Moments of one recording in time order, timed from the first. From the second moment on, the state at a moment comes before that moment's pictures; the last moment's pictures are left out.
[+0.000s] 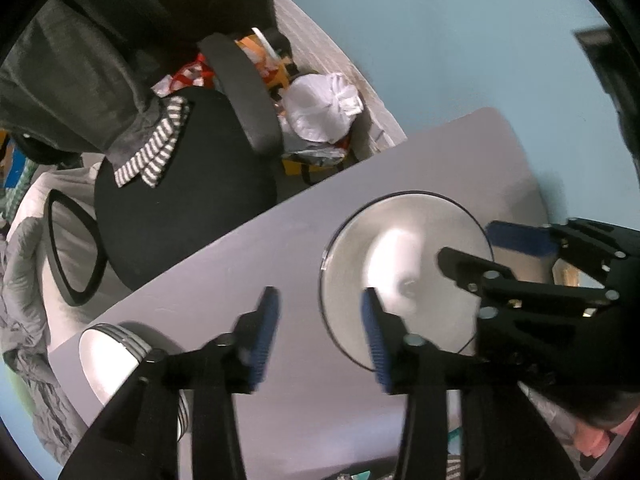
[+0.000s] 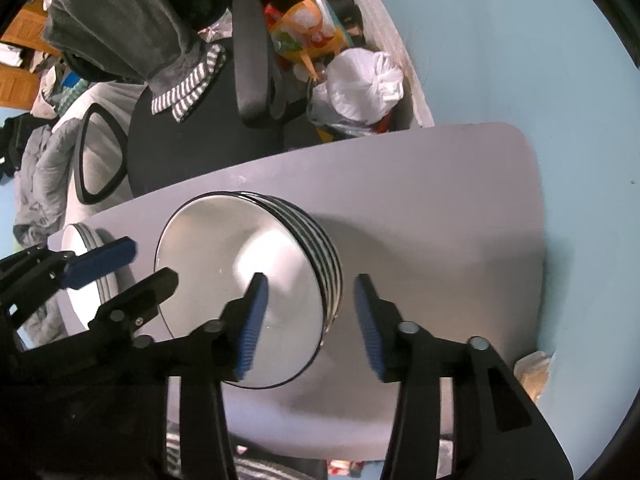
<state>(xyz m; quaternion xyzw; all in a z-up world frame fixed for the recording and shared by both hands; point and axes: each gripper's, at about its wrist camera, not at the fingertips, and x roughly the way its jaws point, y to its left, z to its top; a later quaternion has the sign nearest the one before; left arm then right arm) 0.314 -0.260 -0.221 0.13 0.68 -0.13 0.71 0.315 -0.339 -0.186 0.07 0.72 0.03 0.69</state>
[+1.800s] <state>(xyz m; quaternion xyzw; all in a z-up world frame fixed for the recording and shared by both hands) 0.305 -0.212 -0.254 0.02 0.70 -0.14 0.70 0.292 -0.354 -0.189 0.06 0.67 0.06 0.73</state>
